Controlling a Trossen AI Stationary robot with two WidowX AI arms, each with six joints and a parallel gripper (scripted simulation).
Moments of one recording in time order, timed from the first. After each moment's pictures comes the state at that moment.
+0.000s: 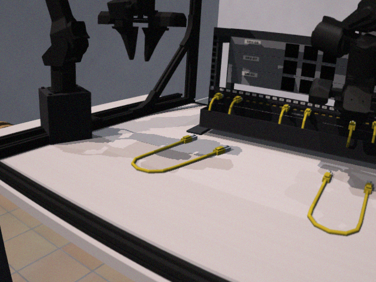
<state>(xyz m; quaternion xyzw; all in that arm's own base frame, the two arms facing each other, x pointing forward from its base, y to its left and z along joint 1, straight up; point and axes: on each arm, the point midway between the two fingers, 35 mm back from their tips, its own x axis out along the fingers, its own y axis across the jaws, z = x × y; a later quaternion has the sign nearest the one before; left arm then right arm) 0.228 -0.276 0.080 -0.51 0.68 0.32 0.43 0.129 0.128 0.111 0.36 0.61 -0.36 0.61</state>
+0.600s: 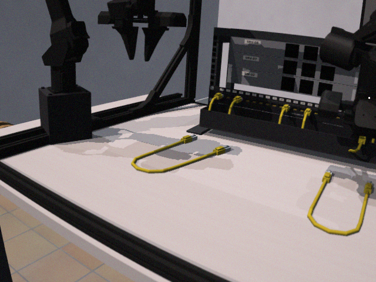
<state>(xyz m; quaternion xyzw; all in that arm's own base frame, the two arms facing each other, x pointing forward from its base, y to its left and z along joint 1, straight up) 0.212 -0.242 0.063 -0.51 0.68 0.32 0.42 0.129 0.128 0.111 0.36 0.61 -0.36 0.61</state>
